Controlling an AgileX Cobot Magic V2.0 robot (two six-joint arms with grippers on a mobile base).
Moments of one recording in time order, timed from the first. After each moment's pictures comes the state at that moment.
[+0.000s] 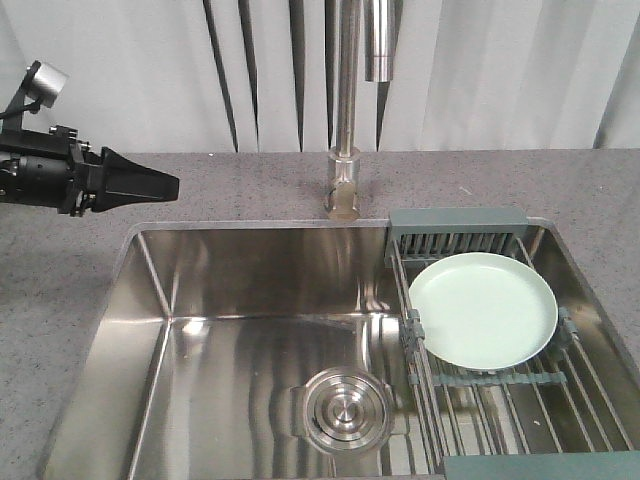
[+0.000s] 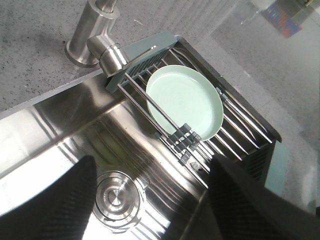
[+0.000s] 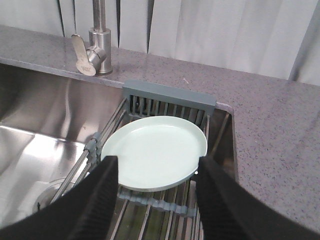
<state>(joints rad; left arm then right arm) 0.13 1.71 -1.30 -1.25 1.21 1.12 0.18 0.19 -0.35 -0.02 0.52 -0.08</state>
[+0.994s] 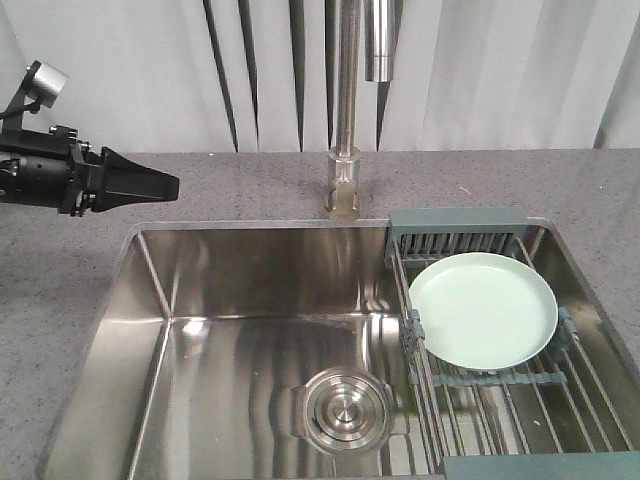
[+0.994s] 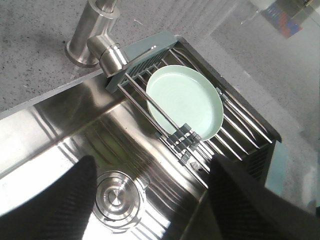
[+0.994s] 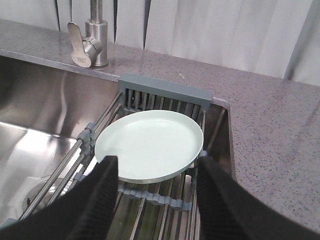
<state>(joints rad) 0.13 1.71 -1.30 -1.25 1.21 1.12 0.18 0.12 -0.27 -0.04 0.48 -0.09</state>
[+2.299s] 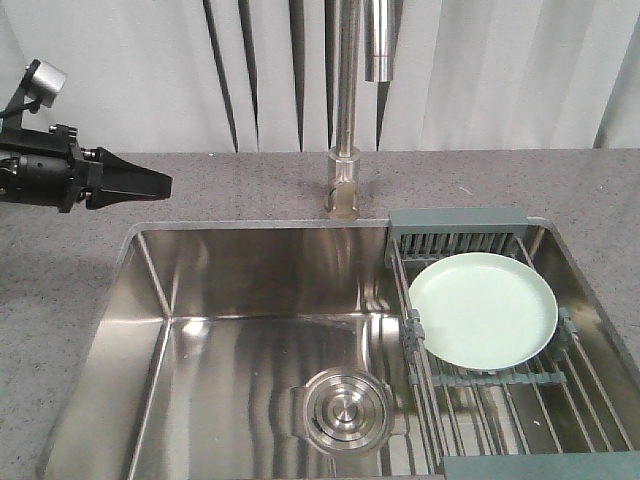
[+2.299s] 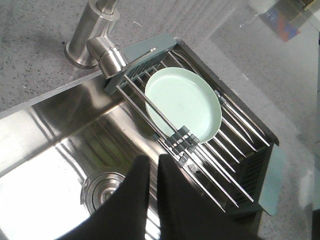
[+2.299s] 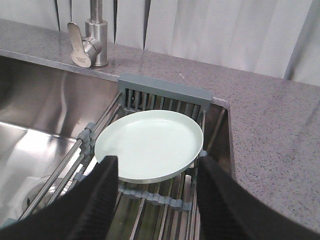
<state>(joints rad) 0.13 1.71 -1.30 -1.26 1.21 1.10 0.18 0.12 -0.27 -0.04 0.48 -0.09</state>
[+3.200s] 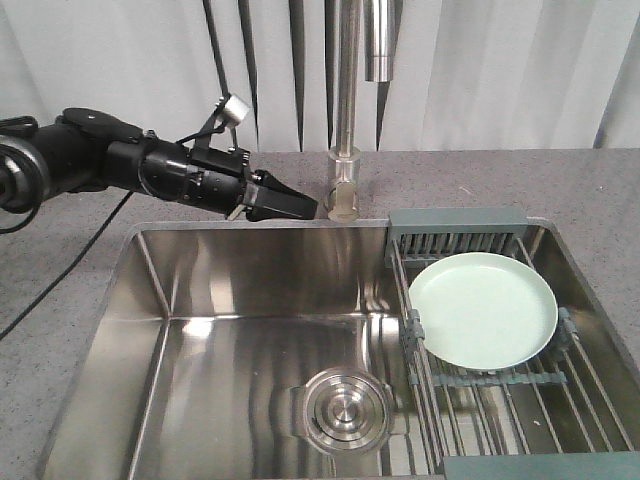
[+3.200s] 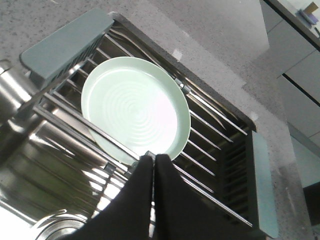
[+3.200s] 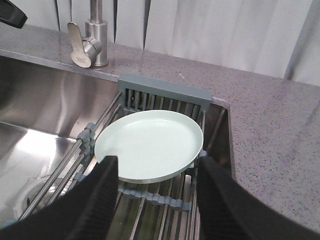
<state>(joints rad) -0.20 2.11 -1.69 -1.31 1.20 1.12 0.18 0.12 -0.27 -0.04 0.48 -0.09</state>
